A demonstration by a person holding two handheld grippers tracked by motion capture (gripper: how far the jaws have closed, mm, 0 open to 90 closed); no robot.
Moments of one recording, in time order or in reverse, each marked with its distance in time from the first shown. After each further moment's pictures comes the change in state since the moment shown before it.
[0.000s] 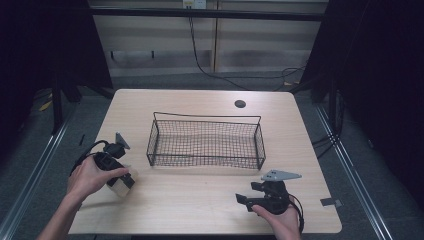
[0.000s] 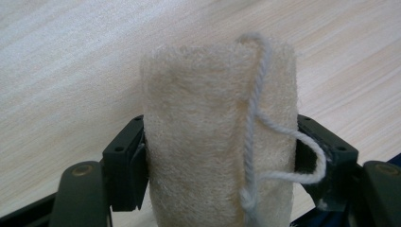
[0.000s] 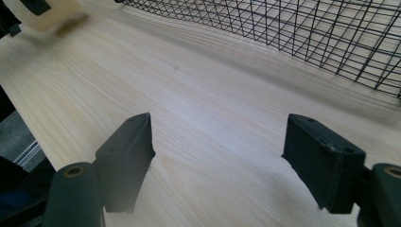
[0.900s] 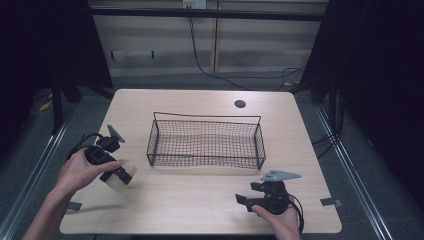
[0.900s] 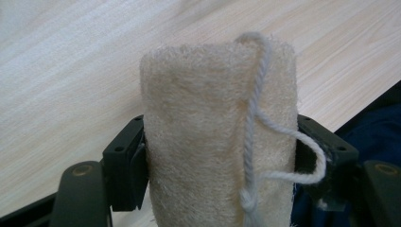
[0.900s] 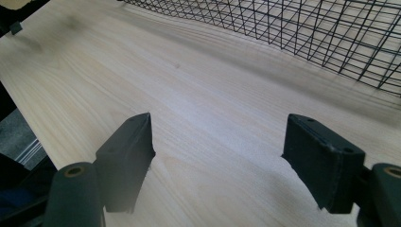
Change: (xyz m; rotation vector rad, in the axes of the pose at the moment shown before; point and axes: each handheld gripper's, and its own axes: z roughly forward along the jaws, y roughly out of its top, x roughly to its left) left arm -0.007 -0.004 -0.037 -0.029 -0.091 0.054; right arm 0.000 0.000 0.000 0.006 0.004 -0.002
